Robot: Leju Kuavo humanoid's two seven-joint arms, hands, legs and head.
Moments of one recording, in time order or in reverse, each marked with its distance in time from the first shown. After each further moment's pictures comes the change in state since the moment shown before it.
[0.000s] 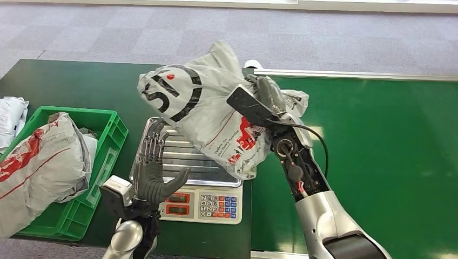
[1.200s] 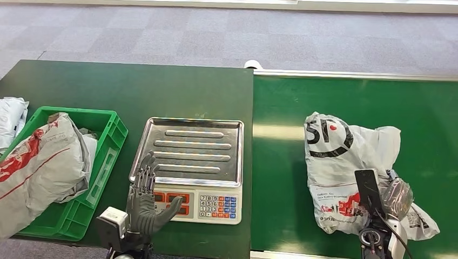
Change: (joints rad) left arm 0.214 0.037 -0.009 -0.048 0.004 0.078 -0.020; right arm 0.565 -0.232 -0.622 -0.243 0.034 -0.427 -0.037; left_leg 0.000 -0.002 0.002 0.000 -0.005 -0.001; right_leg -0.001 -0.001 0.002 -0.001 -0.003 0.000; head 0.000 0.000
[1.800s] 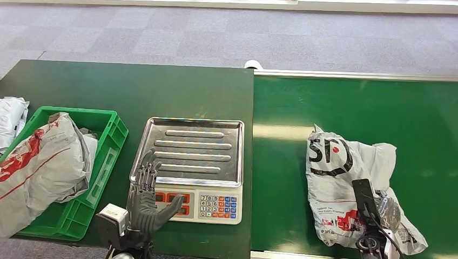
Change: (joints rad) left arm 0.003 -0.021 0.018 -0.031 -0.031 -0.038 0.036; right arm -0.076 -0.054 -0.082 0.370 0.004 0.026 0.050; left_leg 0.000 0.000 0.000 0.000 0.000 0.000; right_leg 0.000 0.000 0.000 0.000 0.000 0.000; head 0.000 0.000
